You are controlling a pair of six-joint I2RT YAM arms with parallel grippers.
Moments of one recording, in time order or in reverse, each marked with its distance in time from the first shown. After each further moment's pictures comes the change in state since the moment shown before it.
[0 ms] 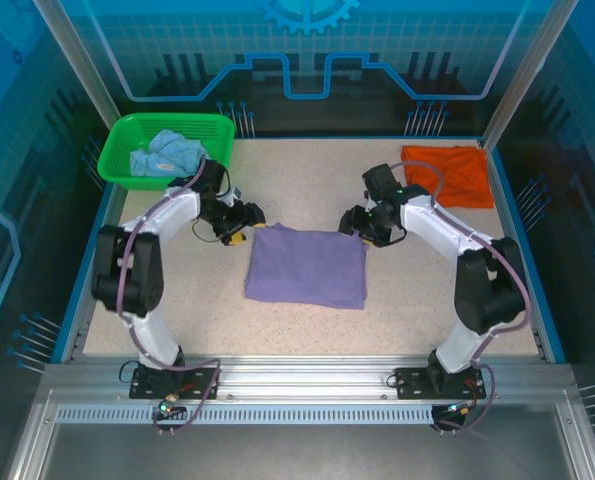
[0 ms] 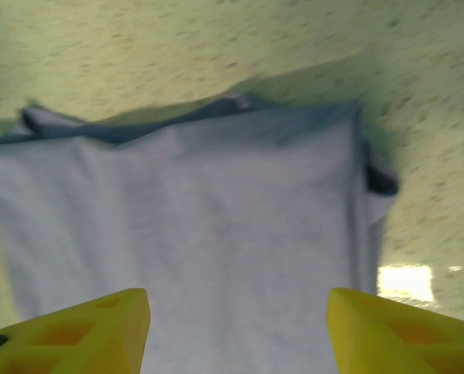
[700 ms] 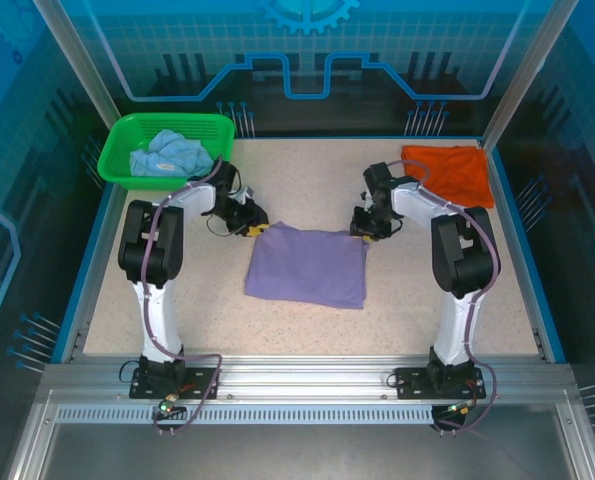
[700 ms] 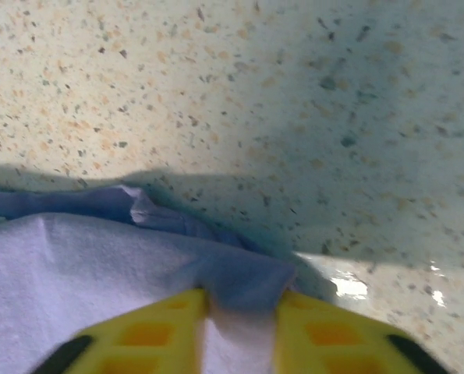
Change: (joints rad) left arm -0.002 0.242 0.123 0.117 0.079 0.045; right arm -0.081 0.277 0.139 -0.007 -0.034 -0.217
